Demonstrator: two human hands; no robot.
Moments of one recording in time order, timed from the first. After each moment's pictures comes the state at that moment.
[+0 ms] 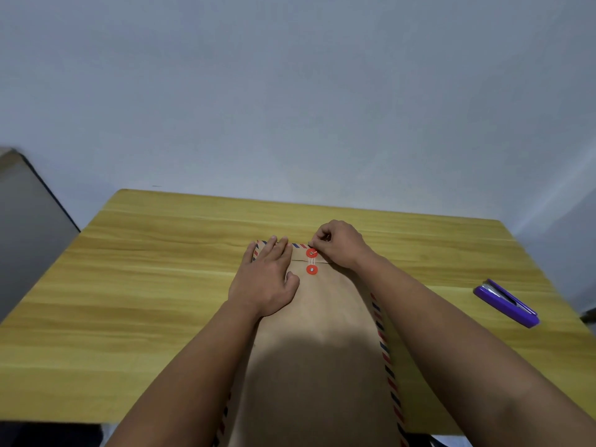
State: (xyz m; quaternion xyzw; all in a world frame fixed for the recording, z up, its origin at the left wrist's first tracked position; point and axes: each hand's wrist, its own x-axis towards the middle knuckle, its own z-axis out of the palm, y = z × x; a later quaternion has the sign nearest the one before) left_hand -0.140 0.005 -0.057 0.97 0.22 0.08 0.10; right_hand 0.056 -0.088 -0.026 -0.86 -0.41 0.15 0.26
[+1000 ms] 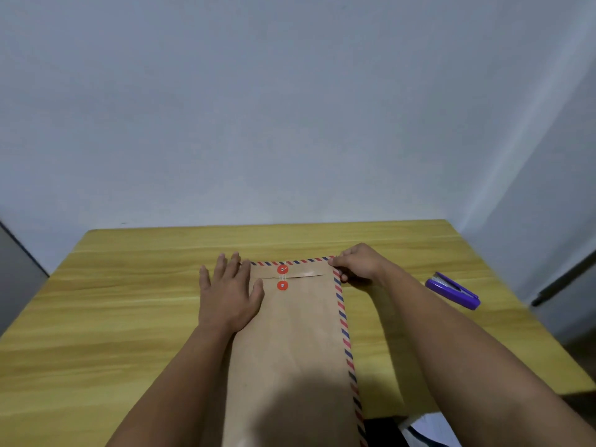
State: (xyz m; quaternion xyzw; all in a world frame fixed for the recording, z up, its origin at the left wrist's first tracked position) left_hand -0.145 0.001 -0.055 0.94 0.31 0.12 0.07; right_hand 0.076 -0.202 0.019 -0.82 -0.18 0.34 0.42
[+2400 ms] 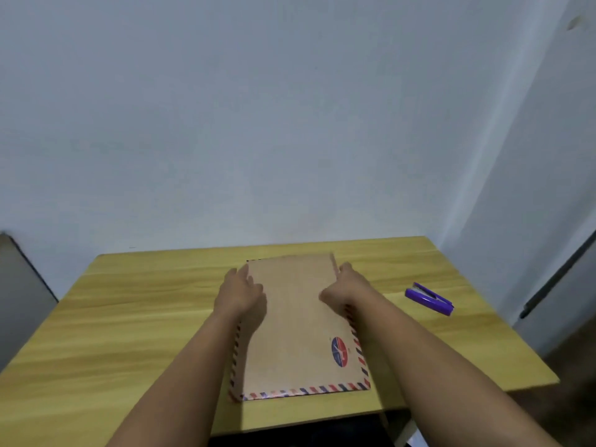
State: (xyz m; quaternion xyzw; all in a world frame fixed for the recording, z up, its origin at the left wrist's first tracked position) left_hand -0.133 -0.036 0.019 0.85 0.37 0.11 0.37; right_hand 0.021 -0.220 0.033 -0.92 -0.15 0.22 0.28
